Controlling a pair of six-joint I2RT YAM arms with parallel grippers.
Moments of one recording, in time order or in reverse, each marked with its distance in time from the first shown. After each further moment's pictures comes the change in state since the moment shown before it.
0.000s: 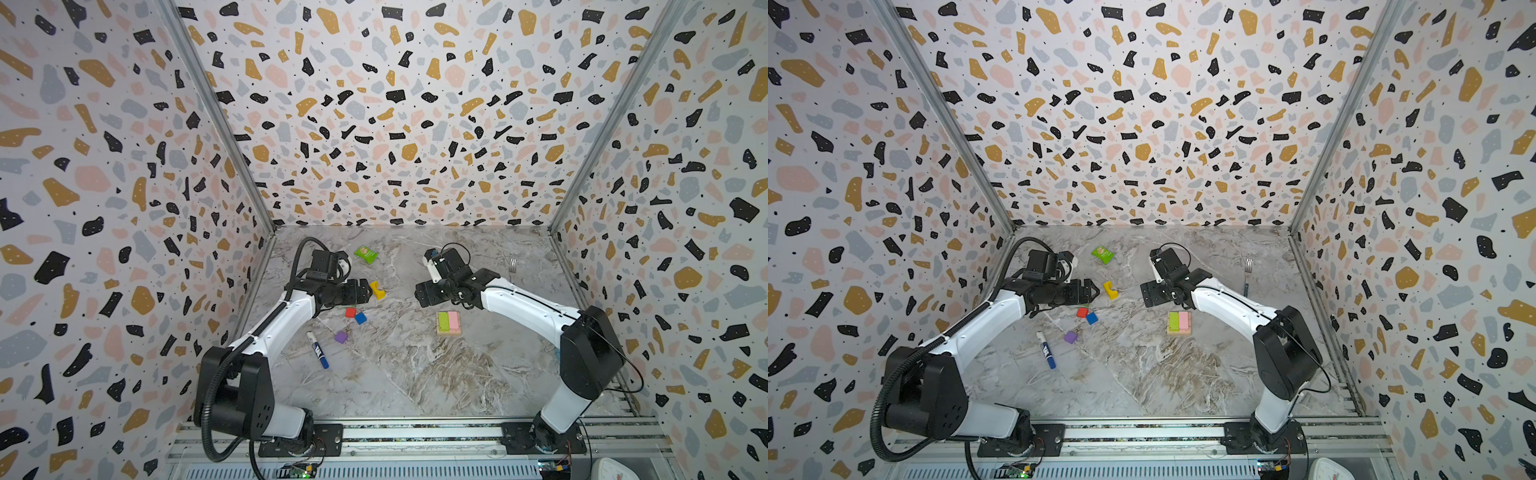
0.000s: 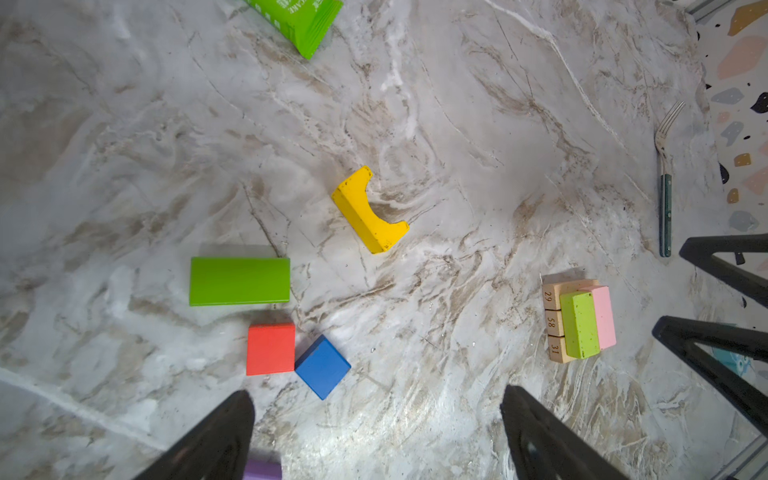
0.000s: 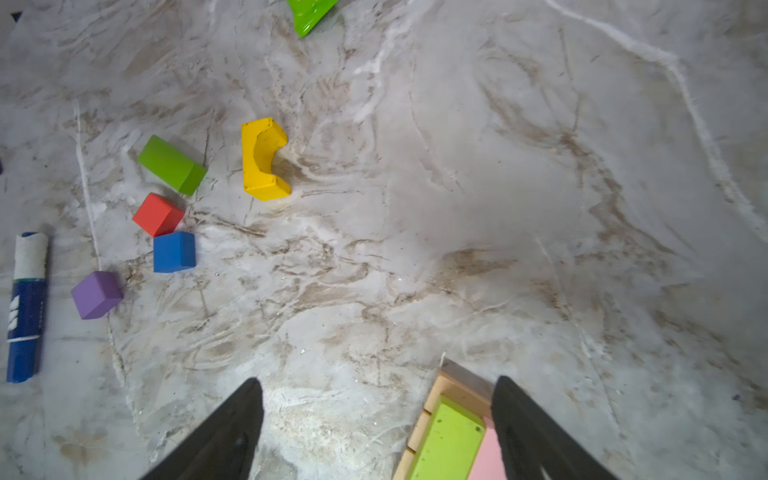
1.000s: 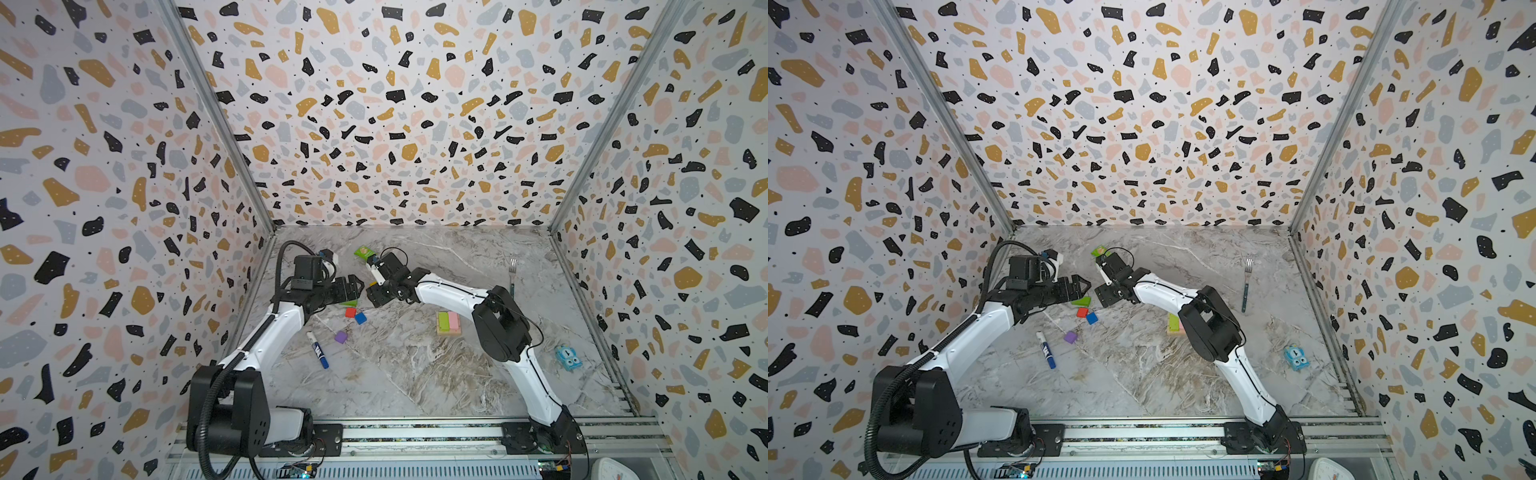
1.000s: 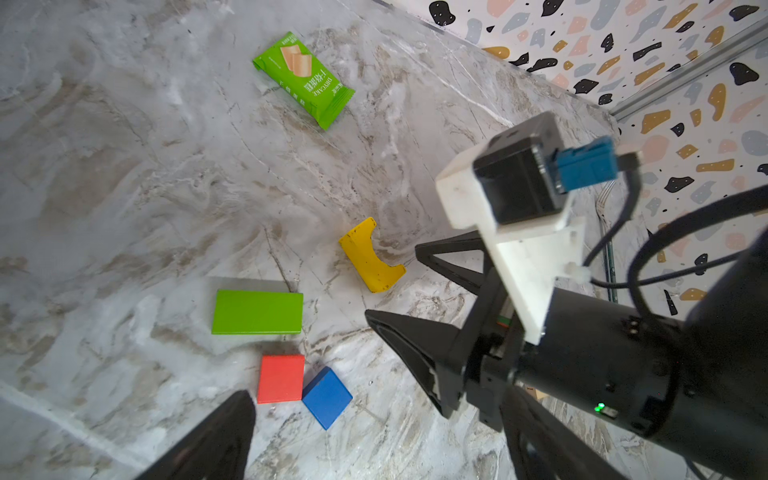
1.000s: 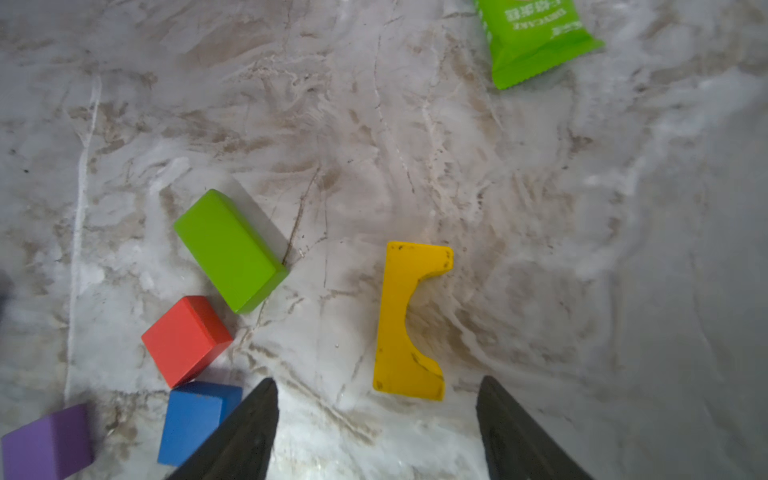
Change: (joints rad) left arm 0.087 -0.091 -0.091 0.152 0.073 -0.046; right arm 0.149 0.593 0.557 0.071 -0.003 -0.114
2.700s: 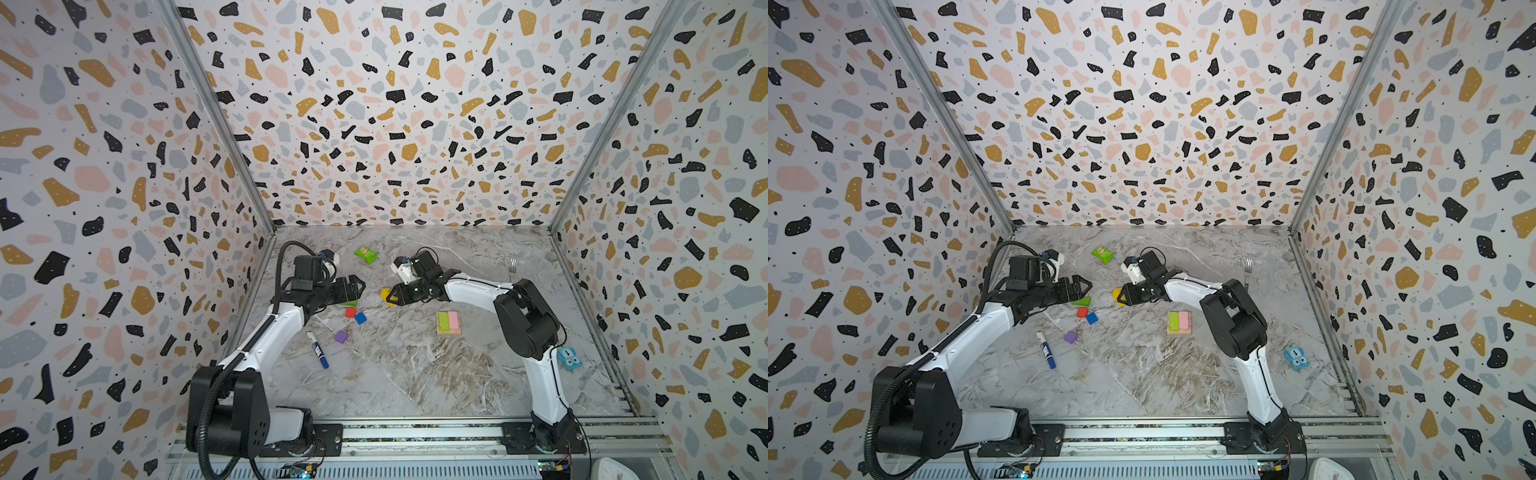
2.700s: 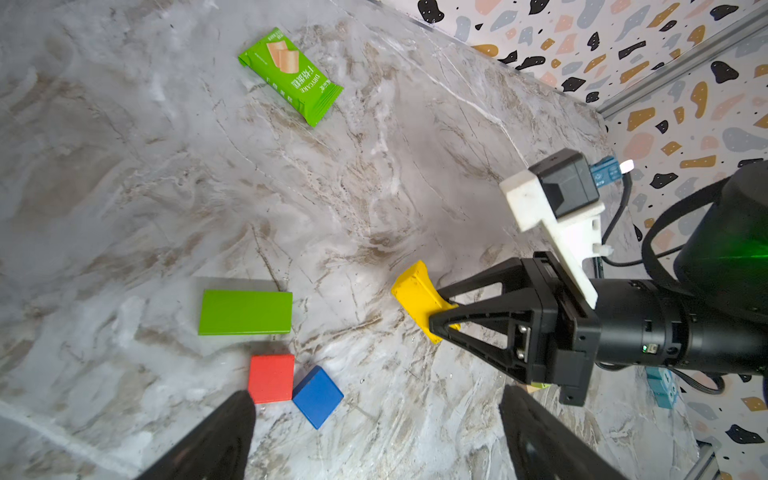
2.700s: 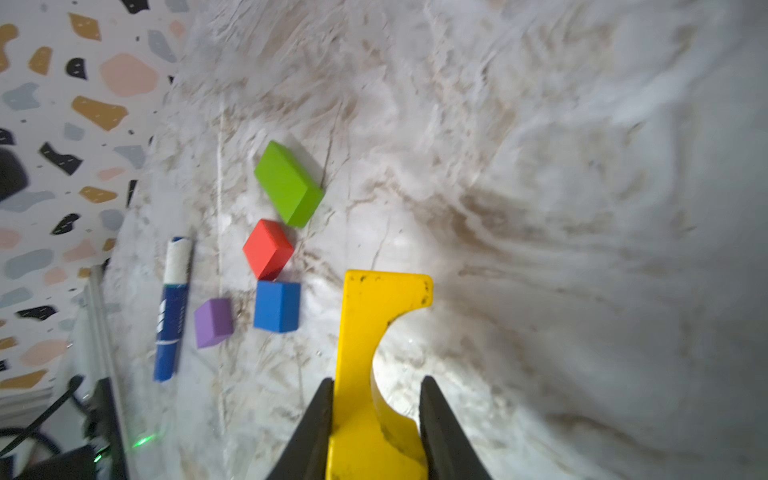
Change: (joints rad) left arm 0.000 -0.003 -0.006 0.007 0.026 -0.002; right arm -0.181 -0.196 -0.402 0.224 -0.552 0.208
